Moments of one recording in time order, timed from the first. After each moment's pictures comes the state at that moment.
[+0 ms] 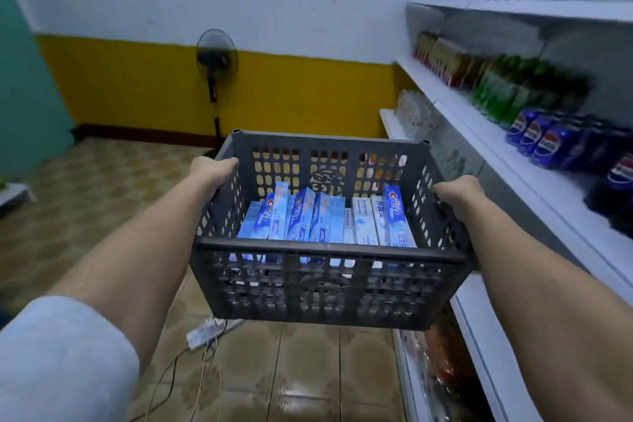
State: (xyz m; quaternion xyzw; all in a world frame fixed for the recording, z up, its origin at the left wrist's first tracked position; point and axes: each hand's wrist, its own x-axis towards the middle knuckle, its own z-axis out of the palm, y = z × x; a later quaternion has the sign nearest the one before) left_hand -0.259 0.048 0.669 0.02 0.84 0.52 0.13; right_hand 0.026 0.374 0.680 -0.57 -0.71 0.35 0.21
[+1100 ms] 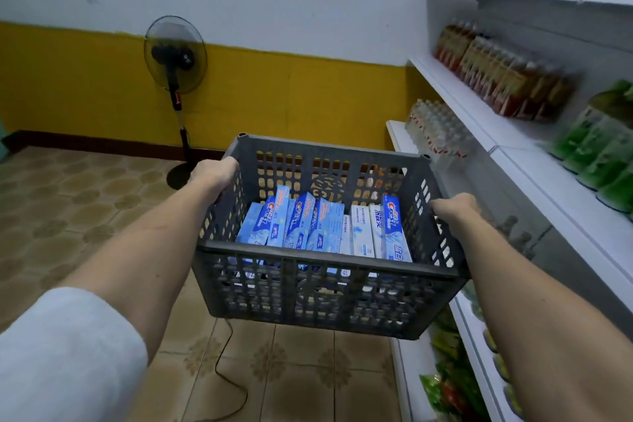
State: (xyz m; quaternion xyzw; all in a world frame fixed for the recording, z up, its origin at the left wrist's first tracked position) left_hand -0.689 0.418 0.610 -0.01 0.86 0.49 0.15; right_hand -0.368 0.713 0.632 -0.61 -0.70 0.33 0.18
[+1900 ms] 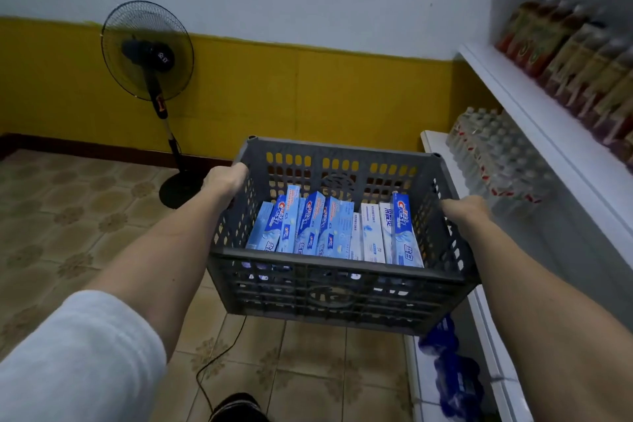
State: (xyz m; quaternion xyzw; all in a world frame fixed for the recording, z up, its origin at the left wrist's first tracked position) left_hand -1.015 0.717 0.550 -0.06 0.87 0.47 0.16; right_hand -0.706 1.026 0.588 -0.60 -0.70 0.36 0.12
